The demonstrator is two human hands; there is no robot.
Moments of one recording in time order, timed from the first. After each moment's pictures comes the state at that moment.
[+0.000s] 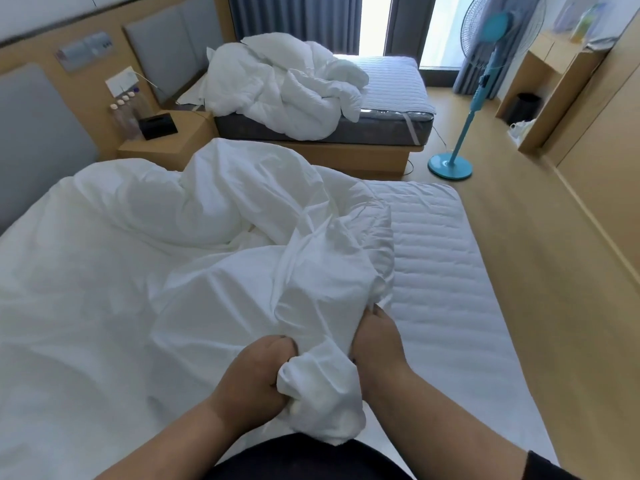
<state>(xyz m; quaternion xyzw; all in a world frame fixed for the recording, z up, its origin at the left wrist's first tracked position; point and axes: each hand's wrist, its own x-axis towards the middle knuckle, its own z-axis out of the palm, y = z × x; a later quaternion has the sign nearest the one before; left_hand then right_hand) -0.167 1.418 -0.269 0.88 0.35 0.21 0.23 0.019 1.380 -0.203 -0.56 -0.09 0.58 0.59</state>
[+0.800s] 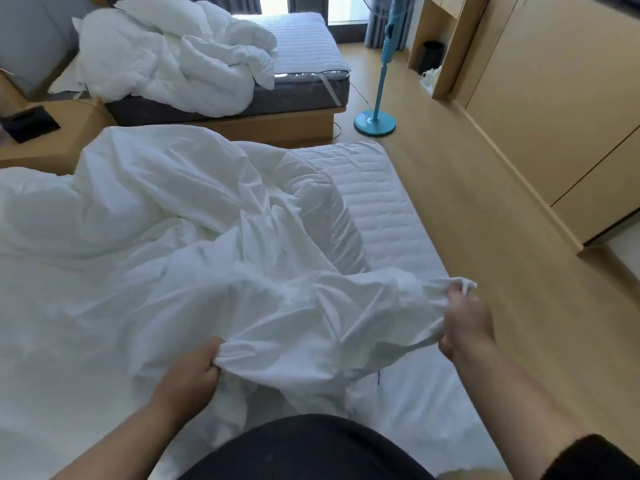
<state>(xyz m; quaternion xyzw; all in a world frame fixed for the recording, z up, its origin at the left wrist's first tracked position) -0.182 1.443 -0.316 0.78 0.52 0.01 0.34 0.182 1.291 -0.255 -0.78 0.05 0.27 0.56</state>
